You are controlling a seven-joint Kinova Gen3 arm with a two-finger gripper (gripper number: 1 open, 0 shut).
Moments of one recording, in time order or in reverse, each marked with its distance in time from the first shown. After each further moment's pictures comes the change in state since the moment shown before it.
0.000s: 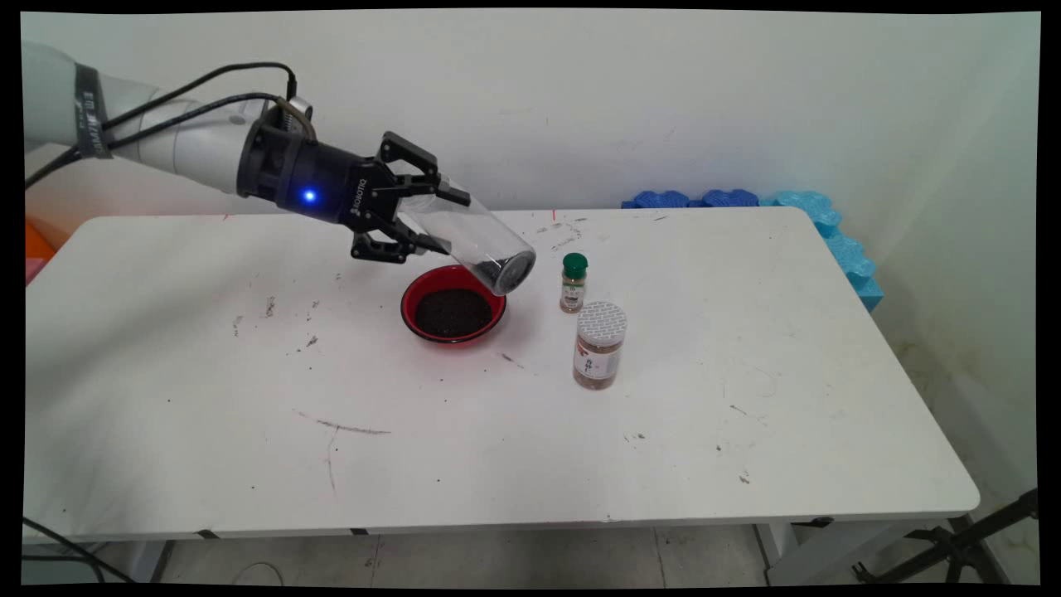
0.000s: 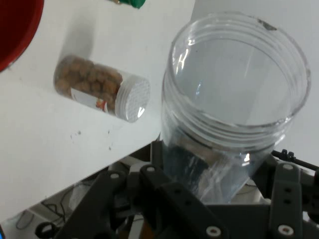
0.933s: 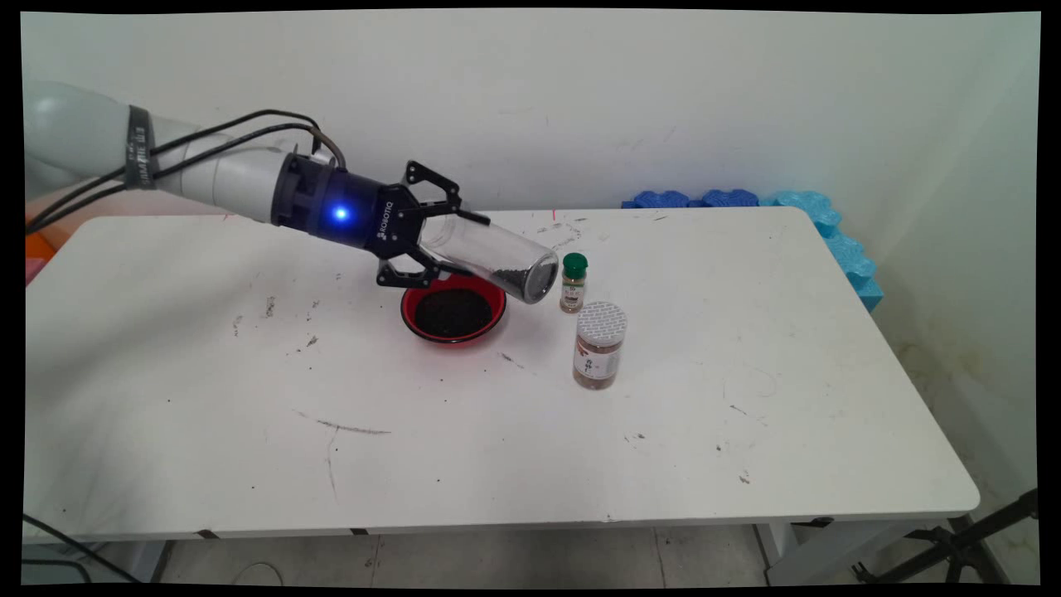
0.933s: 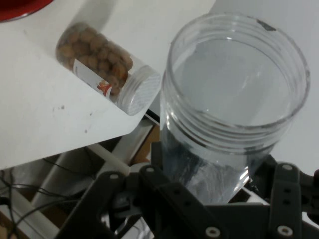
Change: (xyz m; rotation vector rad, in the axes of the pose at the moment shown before) arm 0.008 -0.025 0.032 -0.024 -0.029 -0.314
